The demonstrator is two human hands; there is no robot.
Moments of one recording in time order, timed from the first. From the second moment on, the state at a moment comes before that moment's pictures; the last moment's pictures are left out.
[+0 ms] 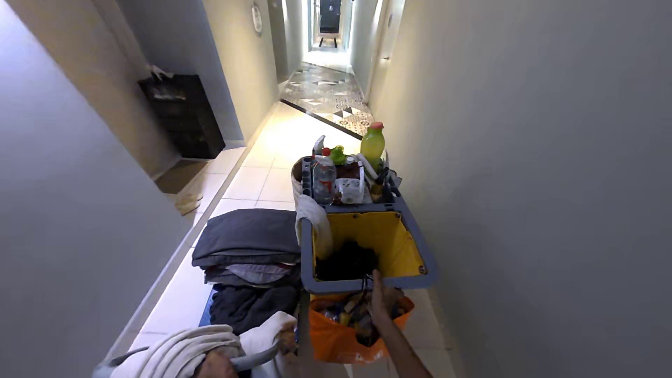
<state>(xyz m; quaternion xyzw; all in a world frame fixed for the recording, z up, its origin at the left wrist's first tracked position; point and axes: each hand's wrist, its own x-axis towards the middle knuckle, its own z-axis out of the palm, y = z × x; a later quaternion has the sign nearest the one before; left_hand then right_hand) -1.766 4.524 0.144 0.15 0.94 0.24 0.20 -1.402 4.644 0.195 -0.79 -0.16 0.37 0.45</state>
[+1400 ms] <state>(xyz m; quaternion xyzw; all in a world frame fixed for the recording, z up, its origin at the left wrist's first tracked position) -1.760 5.750 0.122 -0.05 0.90 0.39 0.18 -1.289 6.035 0.225 -0.61 -0.76 0.17 -0.16</state>
